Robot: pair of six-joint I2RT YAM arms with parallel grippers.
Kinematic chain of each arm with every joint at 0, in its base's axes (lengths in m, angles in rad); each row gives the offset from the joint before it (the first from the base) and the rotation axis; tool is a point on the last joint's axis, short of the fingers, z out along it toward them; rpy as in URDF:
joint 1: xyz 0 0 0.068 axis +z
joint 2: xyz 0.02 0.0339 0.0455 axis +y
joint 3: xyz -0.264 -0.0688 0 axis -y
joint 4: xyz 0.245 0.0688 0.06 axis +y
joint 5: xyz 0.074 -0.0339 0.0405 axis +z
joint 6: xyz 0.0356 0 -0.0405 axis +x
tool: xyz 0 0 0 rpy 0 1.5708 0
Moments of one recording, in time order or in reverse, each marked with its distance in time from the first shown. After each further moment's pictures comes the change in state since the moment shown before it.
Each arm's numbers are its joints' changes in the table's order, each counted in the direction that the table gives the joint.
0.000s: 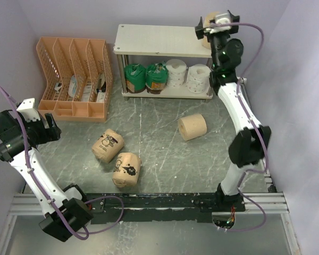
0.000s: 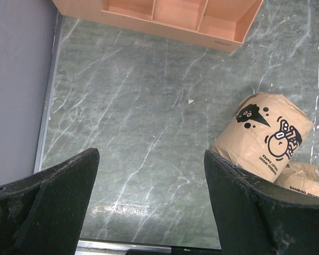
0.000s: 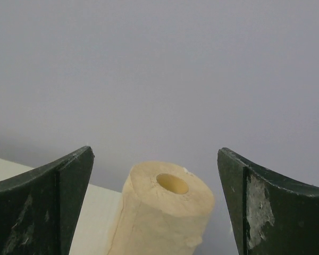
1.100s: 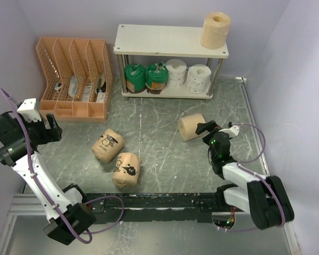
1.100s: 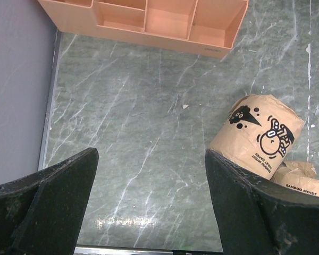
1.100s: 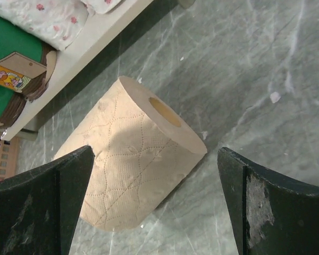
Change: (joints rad) left arm 0.005 -0.049 0.000 -0.002 -0.042 0.020; right arm 0.044 -0.808 -1.674 -0.039 -0.288 1.218
